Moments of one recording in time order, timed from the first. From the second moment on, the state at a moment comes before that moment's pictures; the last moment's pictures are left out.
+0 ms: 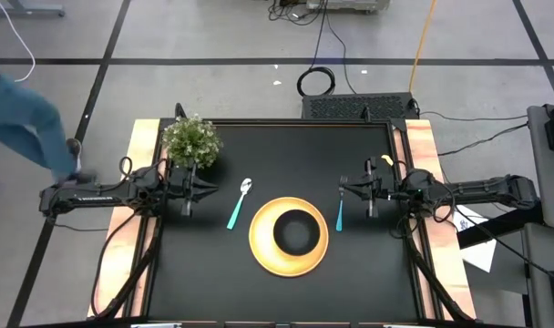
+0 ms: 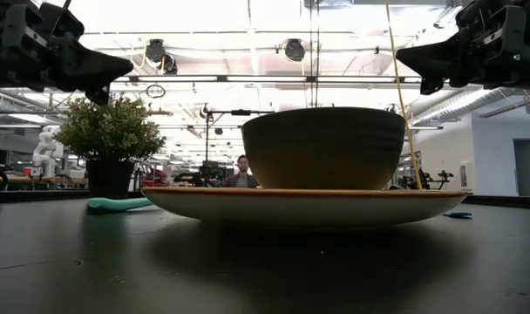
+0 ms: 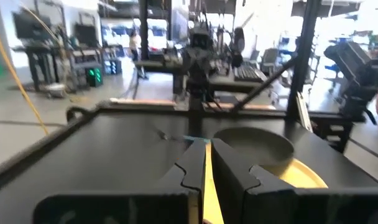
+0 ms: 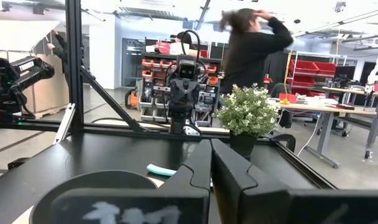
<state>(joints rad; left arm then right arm) 0.12 0.24 0.02 0.26 0.15 -0.04 -0.08 0.50 0.01 0.65 -0.06 -0.07</state>
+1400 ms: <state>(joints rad) -0.03 0.69 0.02 0.64 0.21 -0.06 -0.08 0.50 0.01 0.66 -0.06 -0.04</state>
